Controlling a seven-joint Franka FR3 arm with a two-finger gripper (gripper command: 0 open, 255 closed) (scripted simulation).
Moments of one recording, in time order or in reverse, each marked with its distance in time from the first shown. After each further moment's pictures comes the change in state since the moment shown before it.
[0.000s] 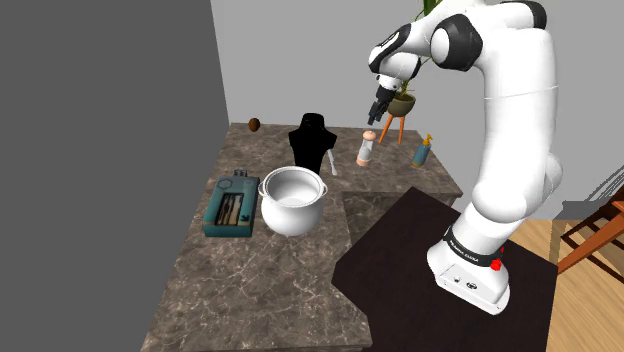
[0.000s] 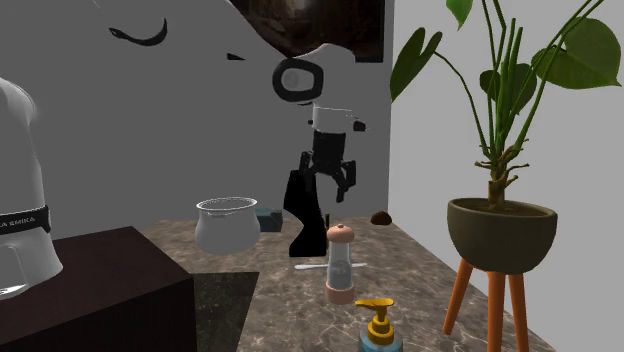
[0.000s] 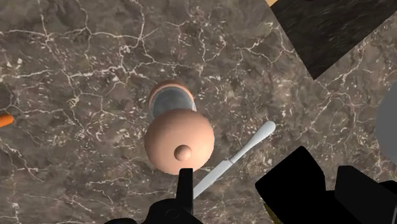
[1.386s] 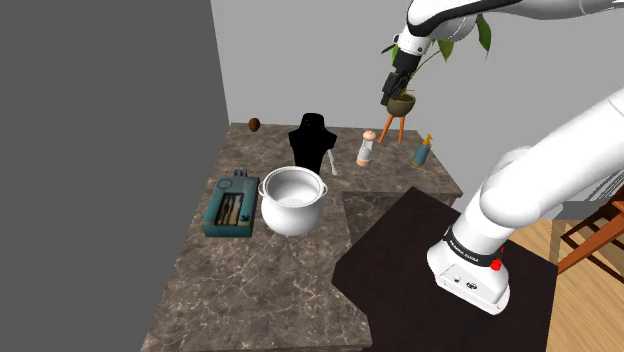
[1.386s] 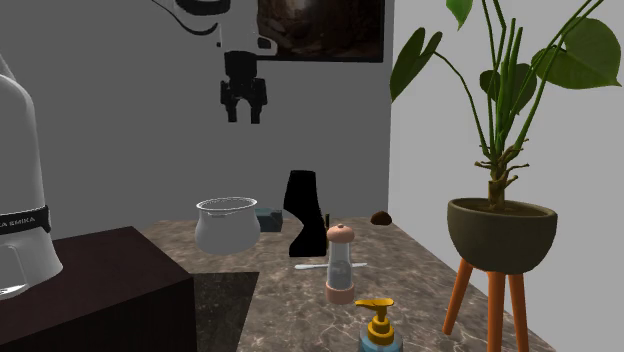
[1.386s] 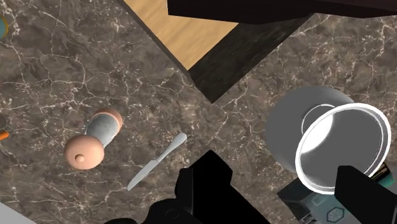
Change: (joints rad) arm 0.180 -0.887 0.092 -0.544 -0.510 -0.103 0.562
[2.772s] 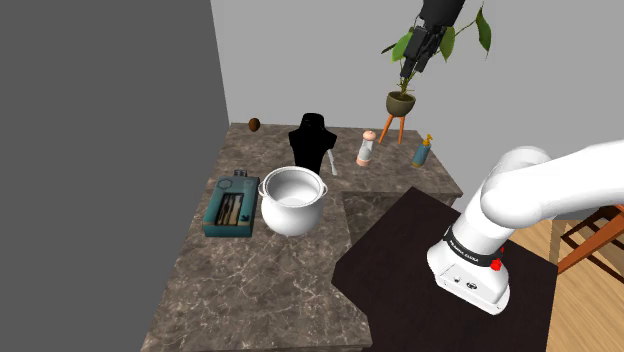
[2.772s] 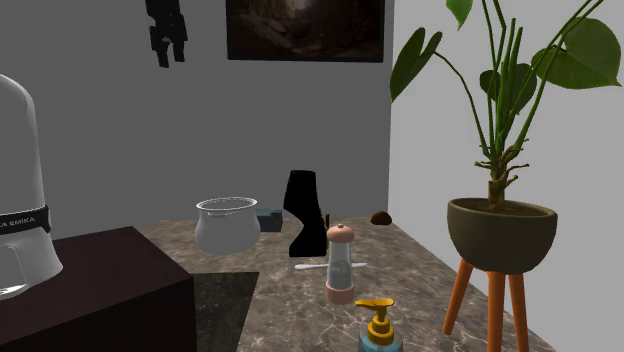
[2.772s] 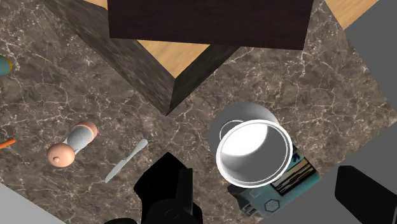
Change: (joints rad) arm 0.013 -0.457 0.357 0.021 0.018 -0.437 0.386
